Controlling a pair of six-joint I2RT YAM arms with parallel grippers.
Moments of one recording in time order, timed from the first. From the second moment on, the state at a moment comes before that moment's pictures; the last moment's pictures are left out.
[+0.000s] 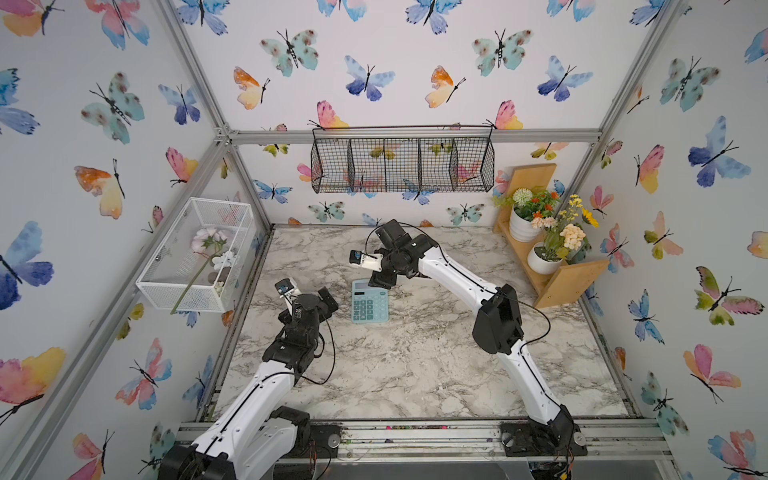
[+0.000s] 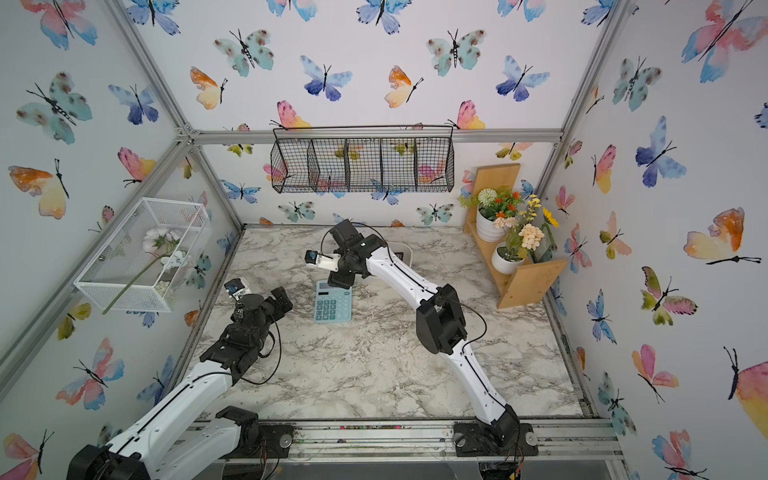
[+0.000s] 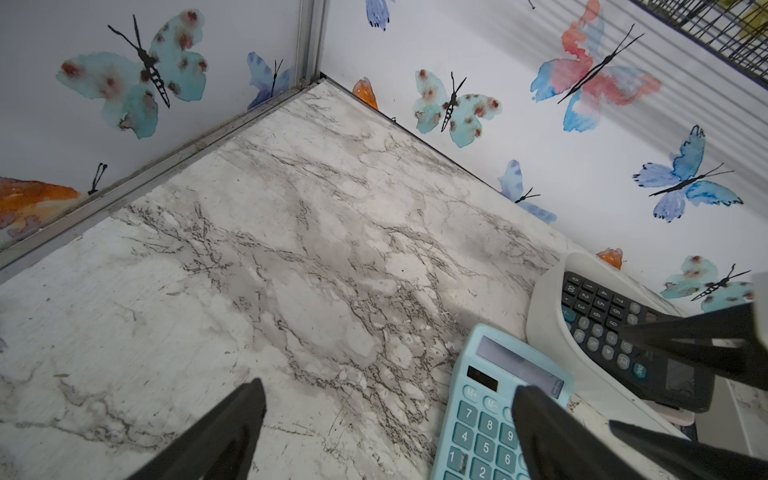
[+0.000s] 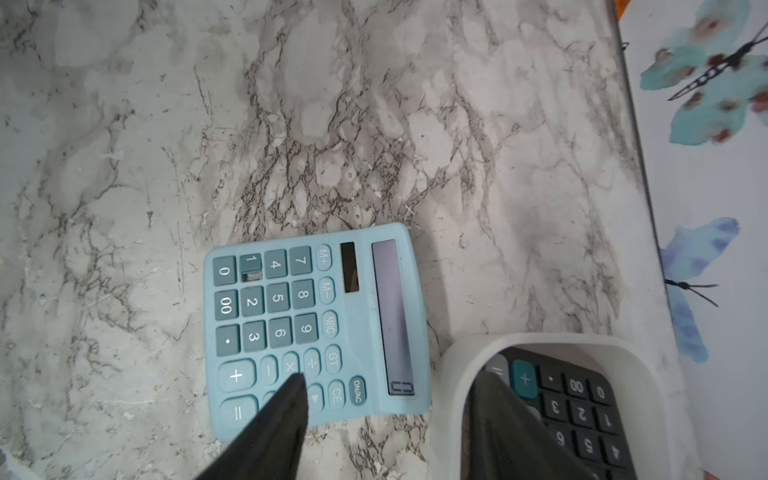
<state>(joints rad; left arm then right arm) -0.29 0.92 0.49 -0.04 -0.42 -0.62 0.80 2.45 2.39 -0.90 -0.25 -0.77</state>
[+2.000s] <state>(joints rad) -0.28 0.94 0.46 -0.01 -0.42 -0.63 0.75 2.68 2.48 -0.75 -0.49 -0.81</state>
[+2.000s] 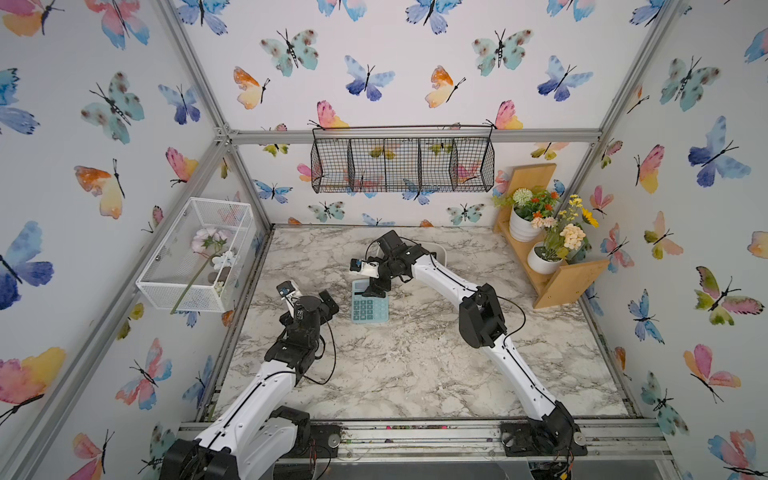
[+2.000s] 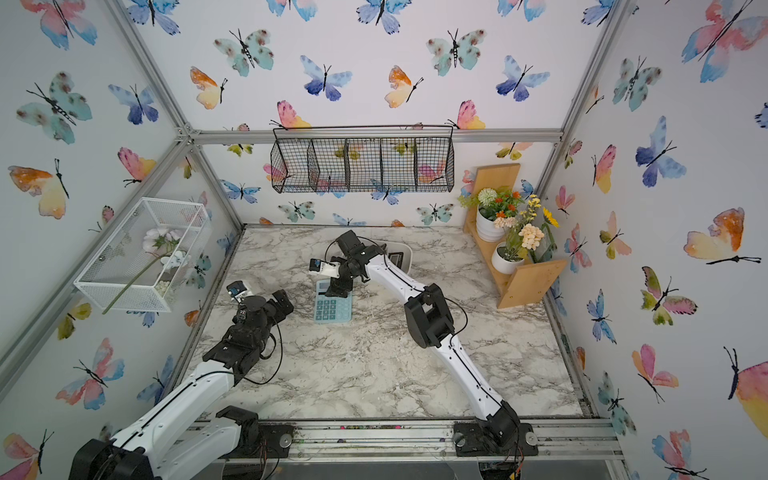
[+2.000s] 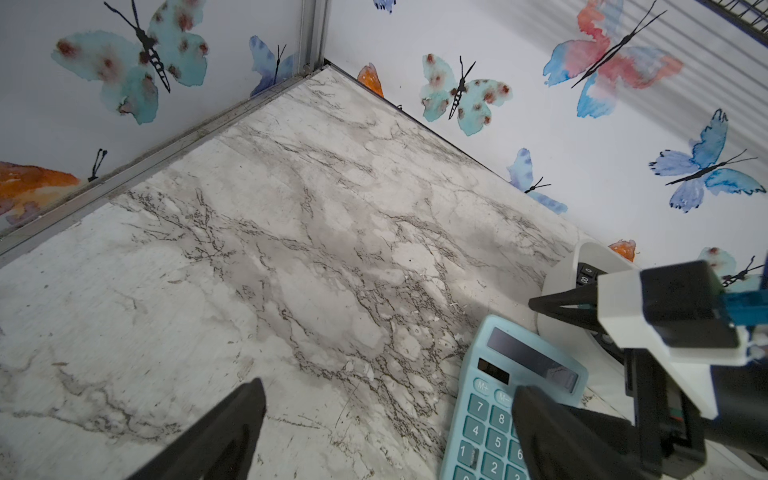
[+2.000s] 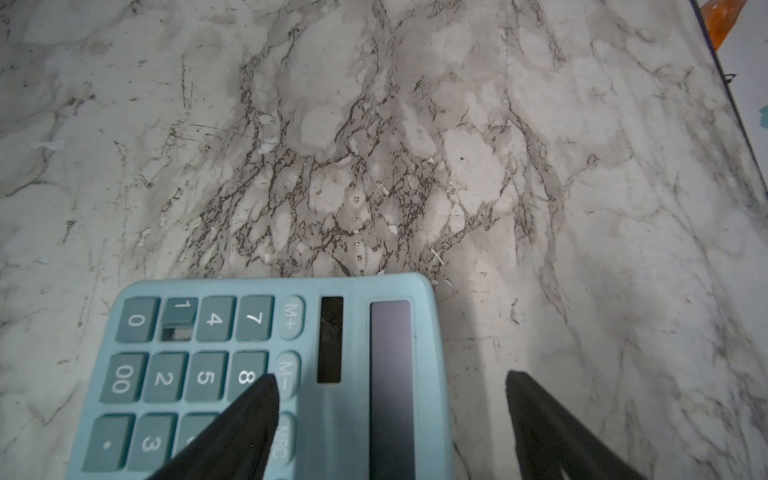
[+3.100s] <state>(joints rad) -0.28 0.94 0.46 -0.01 -0.42 -0.63 0.76 2.38 2.01 -0.83 -0.37 -0.48</state>
